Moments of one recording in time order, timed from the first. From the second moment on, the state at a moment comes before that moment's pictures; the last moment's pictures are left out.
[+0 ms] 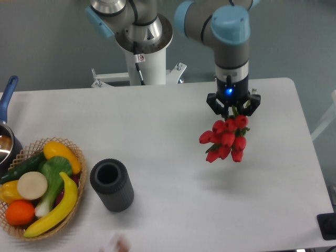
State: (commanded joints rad) arm 2.66 -1.76 -1.85 -0.86 1.63 0.93
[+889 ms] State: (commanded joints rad) arm 2.58 -1.92 -1.83 -0.84 1.64 0.93
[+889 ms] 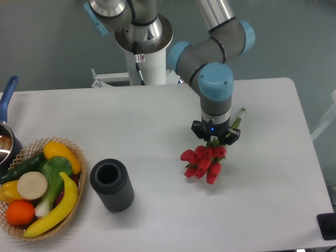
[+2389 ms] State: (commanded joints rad) arm 2.86 -1.82 -1.41 -1.42 1.49 1.80
